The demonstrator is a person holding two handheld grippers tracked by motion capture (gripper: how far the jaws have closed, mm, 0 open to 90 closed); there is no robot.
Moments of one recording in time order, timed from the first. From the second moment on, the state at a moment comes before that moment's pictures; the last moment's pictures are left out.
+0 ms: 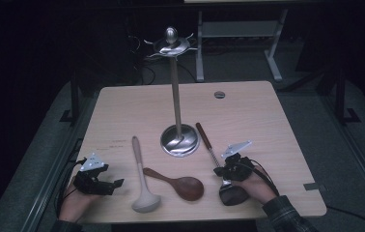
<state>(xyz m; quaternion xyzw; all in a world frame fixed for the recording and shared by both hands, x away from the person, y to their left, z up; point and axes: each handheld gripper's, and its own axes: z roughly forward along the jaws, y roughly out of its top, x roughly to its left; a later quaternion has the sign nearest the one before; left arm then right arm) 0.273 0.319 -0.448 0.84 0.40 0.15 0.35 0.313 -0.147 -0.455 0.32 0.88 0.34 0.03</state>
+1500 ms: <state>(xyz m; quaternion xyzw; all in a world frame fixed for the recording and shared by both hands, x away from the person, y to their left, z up) 0.273 0.318 -0.448 0.84 0.40 0.15 0.35 0.347 -0.226 -0.457 0.41 0.85 0.32 0.09</state>
